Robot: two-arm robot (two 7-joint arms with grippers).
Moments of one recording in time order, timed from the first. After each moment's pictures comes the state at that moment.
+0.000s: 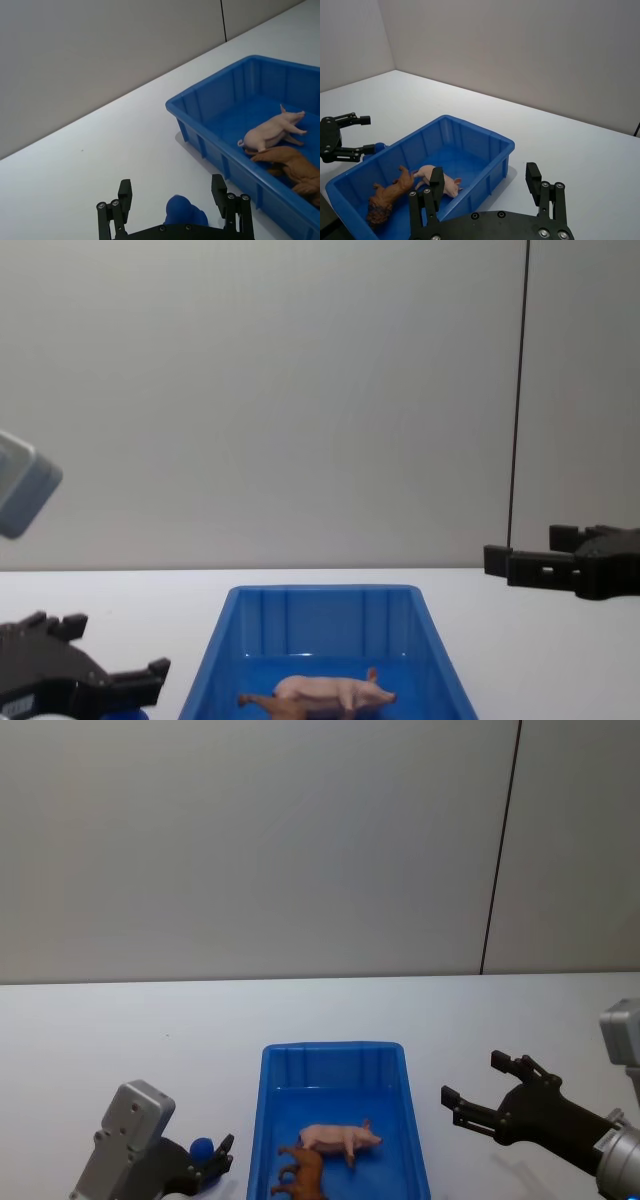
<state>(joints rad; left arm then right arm) -0.09 0.56 0.37 -1.58 -0.26 0.08 -0.07 0.14 0.39 -0.23 -1.62 0.39 0.18 0.48</state>
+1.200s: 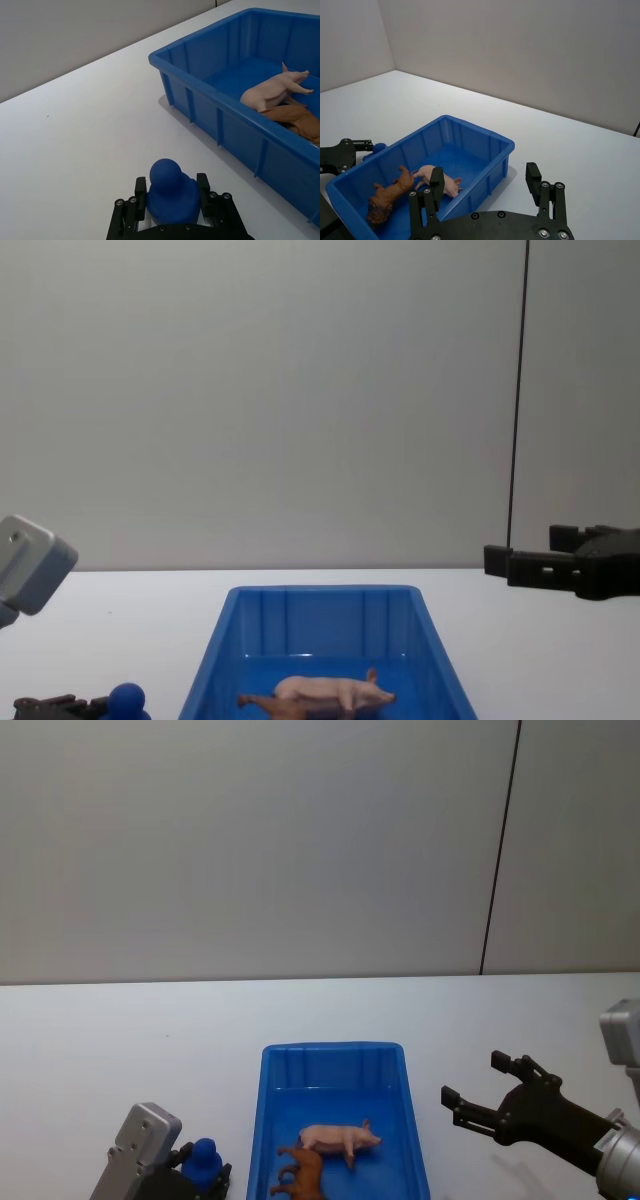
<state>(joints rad) -0.15 0.50 0.37 -1.39 -0.27 0.09 -0.19 0.14 0.39 -0.23 -1.62 0.39 0.18 0.48</state>
